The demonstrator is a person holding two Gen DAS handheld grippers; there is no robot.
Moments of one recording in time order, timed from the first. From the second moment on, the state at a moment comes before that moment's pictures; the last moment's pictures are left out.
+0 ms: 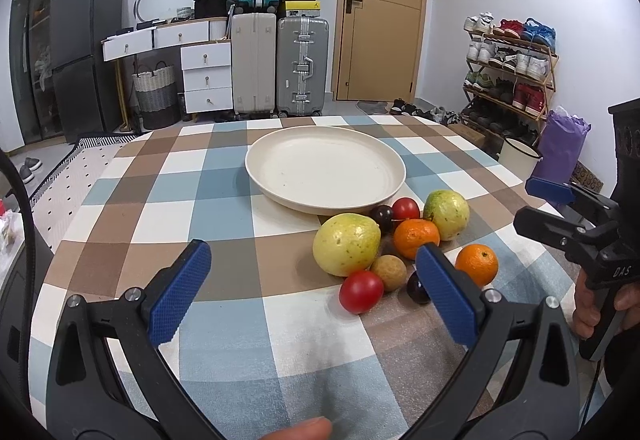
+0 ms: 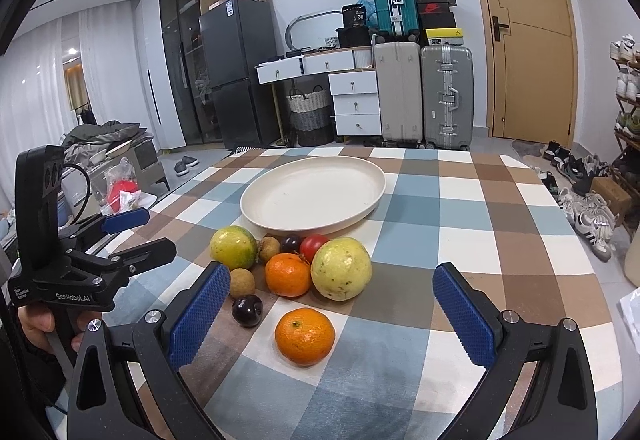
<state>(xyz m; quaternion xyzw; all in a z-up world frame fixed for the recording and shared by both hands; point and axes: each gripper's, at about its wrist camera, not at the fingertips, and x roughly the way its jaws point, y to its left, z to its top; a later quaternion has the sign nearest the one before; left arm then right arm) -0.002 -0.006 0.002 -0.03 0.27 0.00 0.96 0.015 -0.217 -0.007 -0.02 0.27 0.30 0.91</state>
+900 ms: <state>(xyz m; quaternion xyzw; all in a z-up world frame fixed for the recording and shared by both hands) 0.014 0.000 -0.009 -0.05 0.32 0.00 0.95 0.042 -0.215 -0.033 -0.01 0.38 0.26 0.89</state>
